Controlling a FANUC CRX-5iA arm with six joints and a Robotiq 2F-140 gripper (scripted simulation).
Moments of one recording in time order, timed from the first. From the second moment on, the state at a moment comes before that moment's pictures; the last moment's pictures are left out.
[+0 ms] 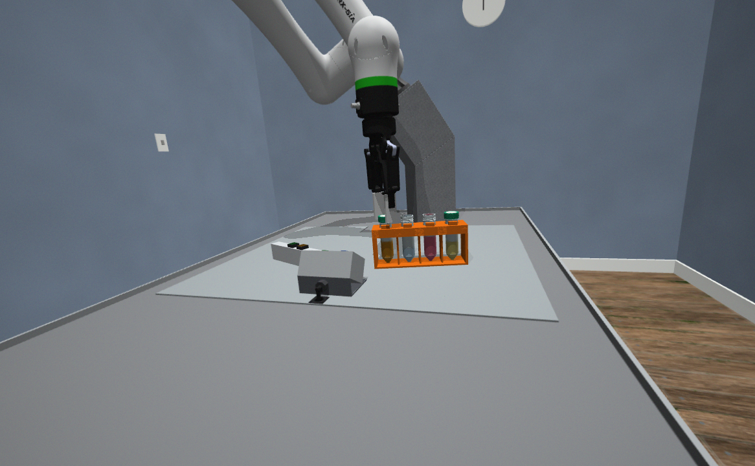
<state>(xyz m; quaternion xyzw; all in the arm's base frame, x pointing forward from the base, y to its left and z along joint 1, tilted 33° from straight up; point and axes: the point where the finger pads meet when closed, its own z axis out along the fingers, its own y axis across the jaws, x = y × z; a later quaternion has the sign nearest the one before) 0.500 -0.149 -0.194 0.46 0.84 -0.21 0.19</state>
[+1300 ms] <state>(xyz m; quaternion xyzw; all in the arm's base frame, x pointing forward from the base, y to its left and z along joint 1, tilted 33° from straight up) 0.500 -0.148 -0.194 0.82 0.50 -0.09 0.27</state>
